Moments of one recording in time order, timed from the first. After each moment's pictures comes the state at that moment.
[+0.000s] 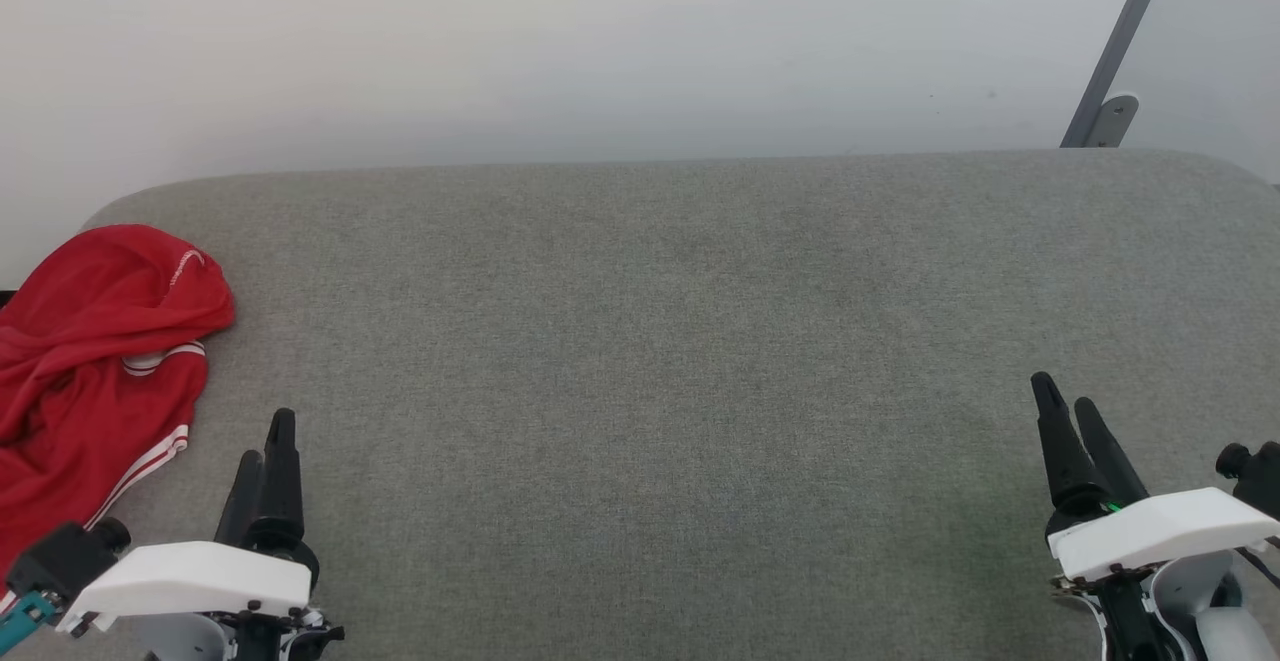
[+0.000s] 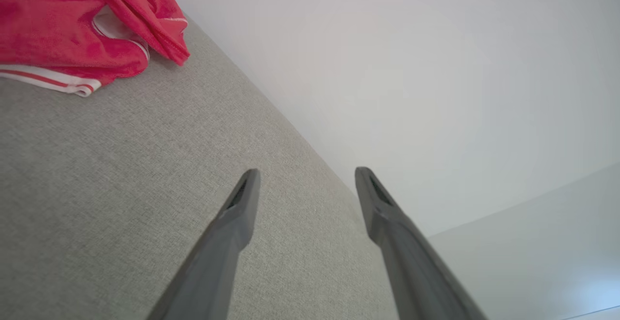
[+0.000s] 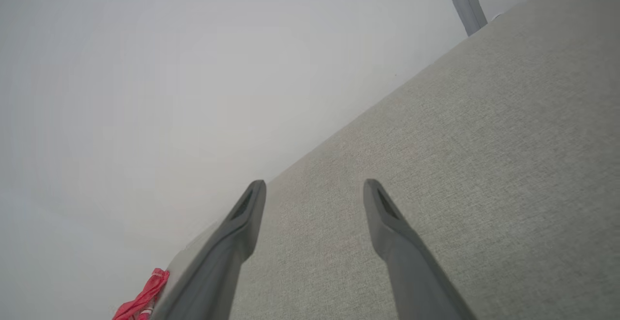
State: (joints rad) left arm -0.01 0.19 -0.01 0.10 -1.10 0.07 -0.07; right arm -0.10 -0.14 -0.04 0.26 0.90 0.13 -0.02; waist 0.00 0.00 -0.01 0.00
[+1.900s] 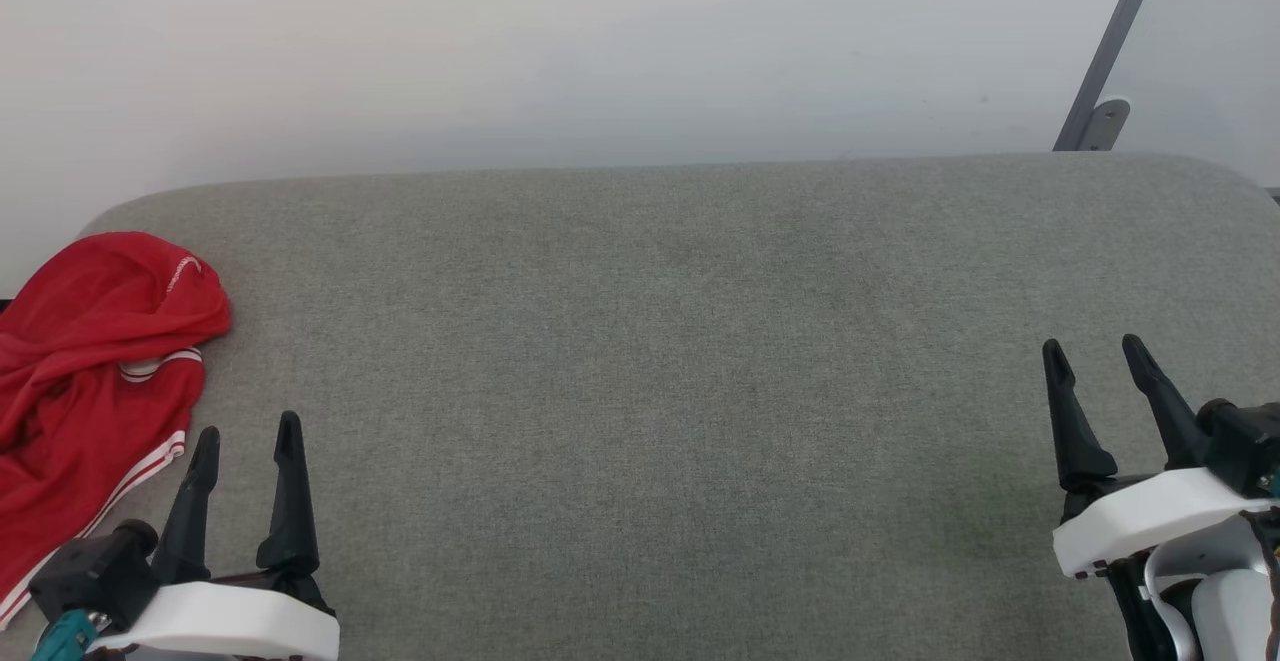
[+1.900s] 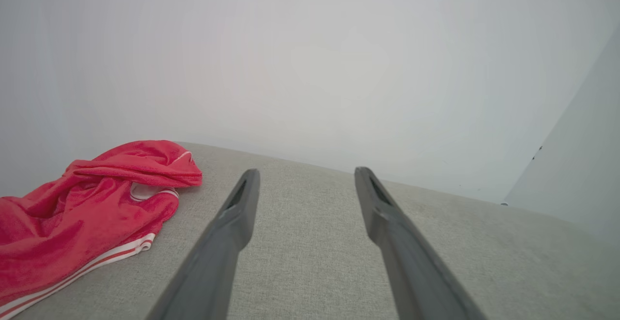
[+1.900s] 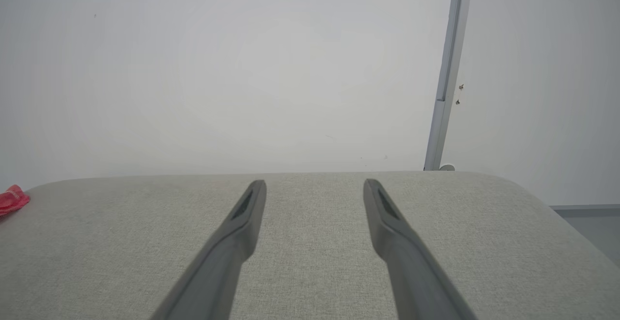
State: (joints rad) left arm 0.07 0.29 -0.09 -0.01 -0.55 0.08 -0.21; right arm -0.13 -0.22 -0.02 0.22 0.32 0.13 -0.15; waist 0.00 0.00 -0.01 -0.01
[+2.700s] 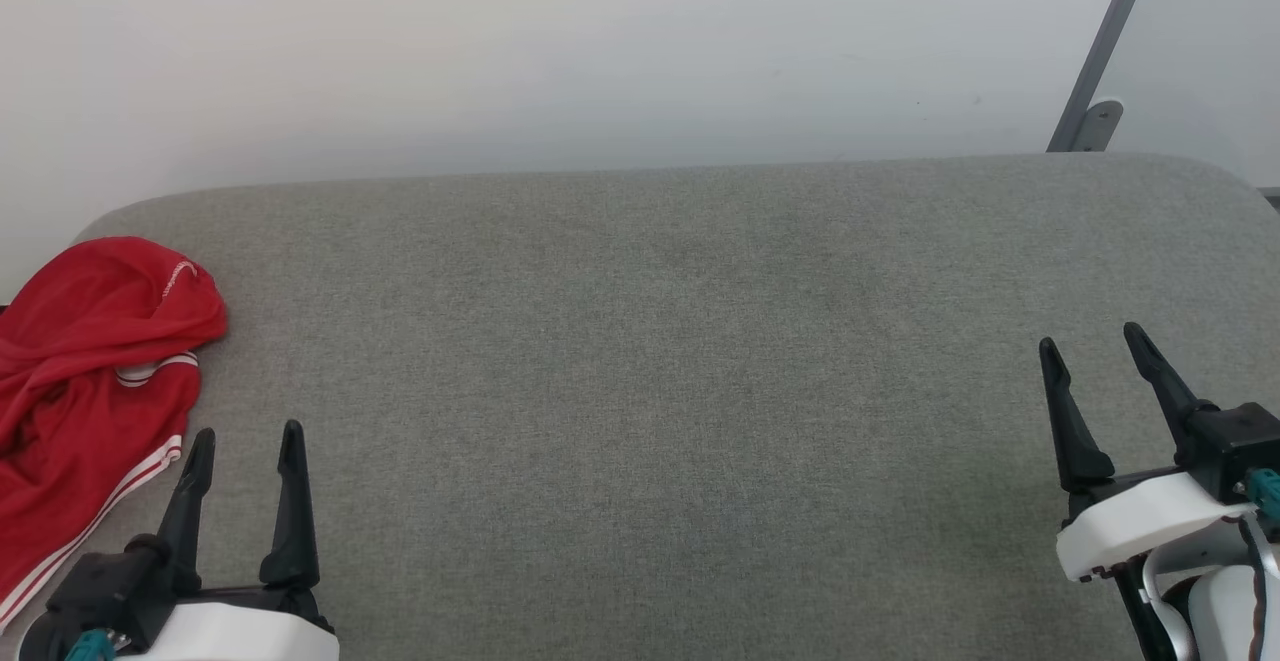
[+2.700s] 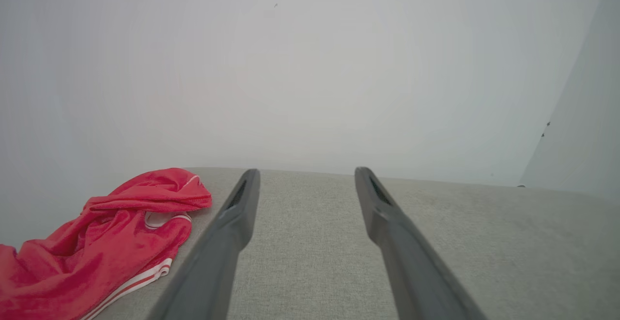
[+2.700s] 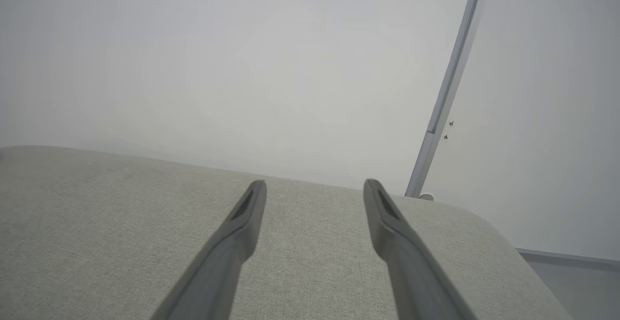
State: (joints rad) left arm 0.09 0.31 -0.10 -0.02 -0.42 0.08 -0.26; right arm -0.13 -0.24 -0.01 0.22 0.16 0.13 -0.20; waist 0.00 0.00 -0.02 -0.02
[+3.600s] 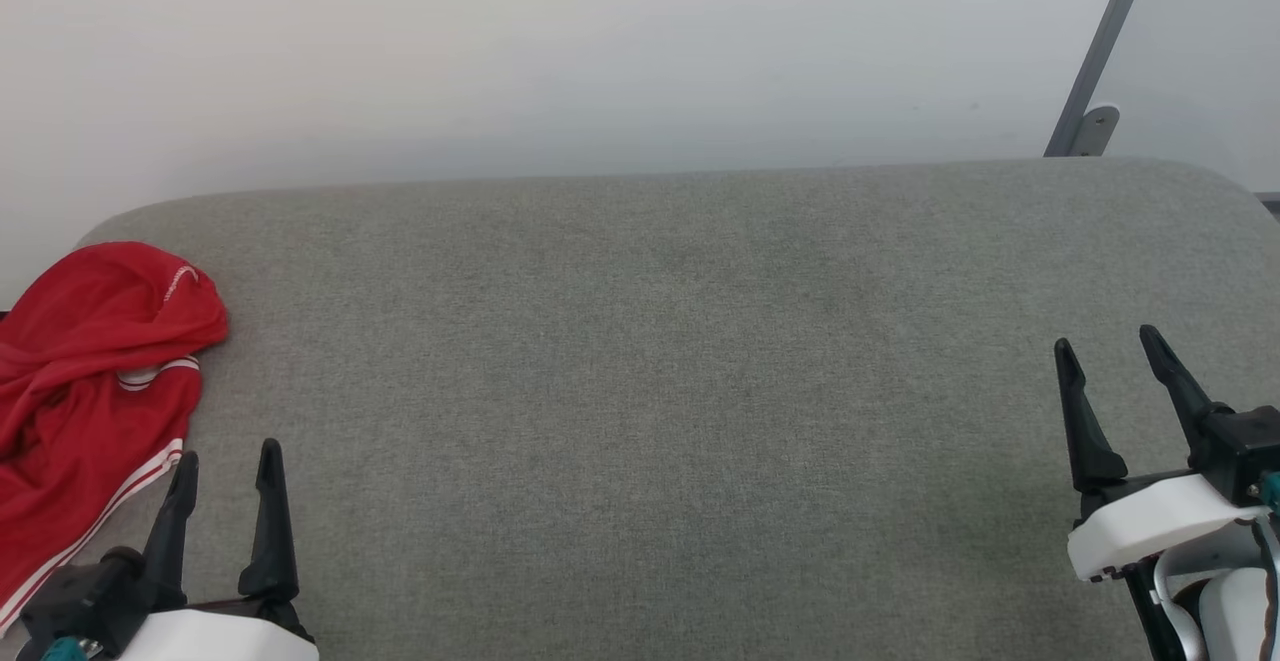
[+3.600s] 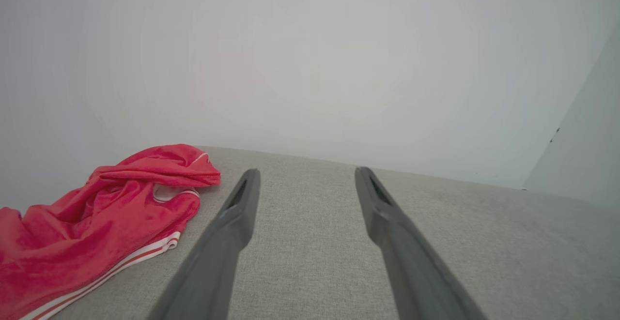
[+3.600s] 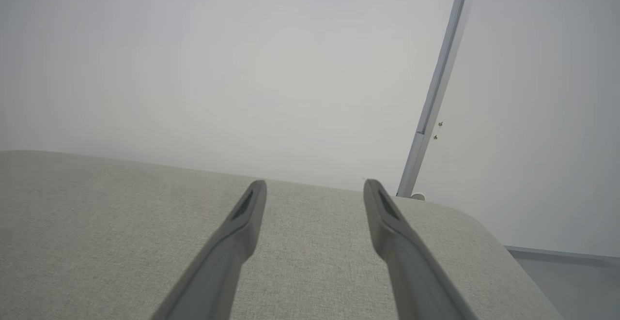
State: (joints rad) left arm 0.09 0.30 -0.06 0.05 -0.48 0.04 -0.26; right arm -0.13 -0.23 -0.04 0.23 0.15 0.13 -0.21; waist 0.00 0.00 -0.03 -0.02
